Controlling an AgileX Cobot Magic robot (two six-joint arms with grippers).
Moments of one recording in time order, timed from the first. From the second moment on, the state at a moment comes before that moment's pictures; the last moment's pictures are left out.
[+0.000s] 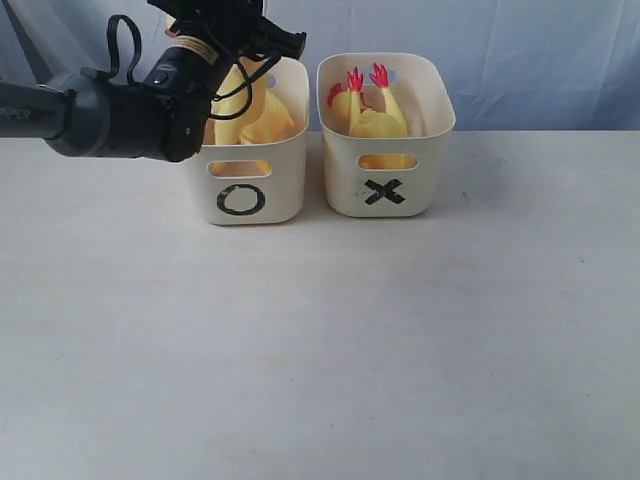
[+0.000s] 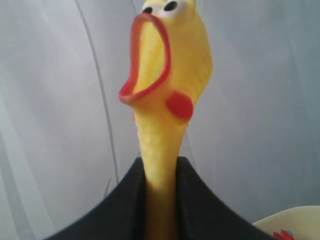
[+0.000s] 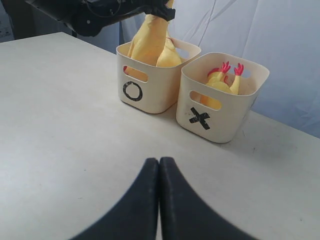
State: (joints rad) left arm -0.43 2.10 -1.42 -0.11 -0.87 0.30; right arm 0.42 0.00 -0.46 0.26 0.80 -0.36
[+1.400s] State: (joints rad) left arm -0.43 2.17 -1.50 0.05 -0.77 0.06; right arm 0.42 0.00 -0.46 0.26 0.80 -0.36
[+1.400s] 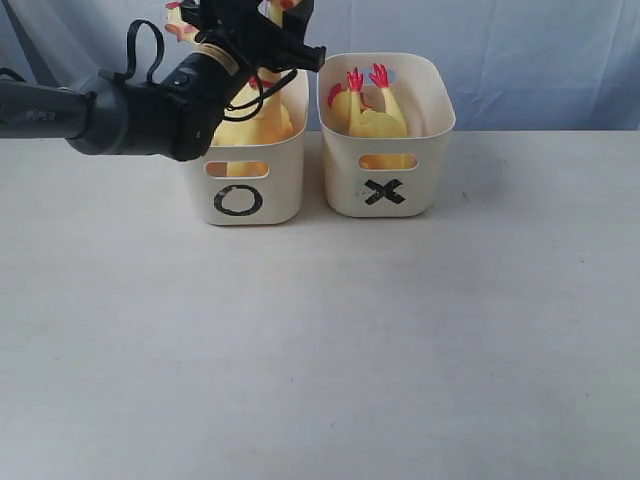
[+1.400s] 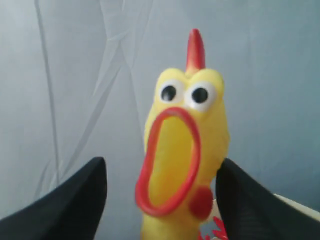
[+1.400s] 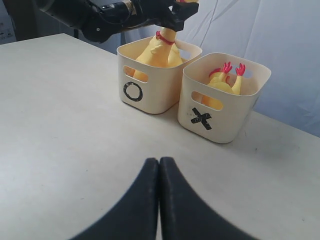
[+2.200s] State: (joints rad) left arm -0.43 2.09 -1.50 0.19 -0.77 -0.20; right arm 0.42 0.00 -0.46 0.26 0.80 -0.36
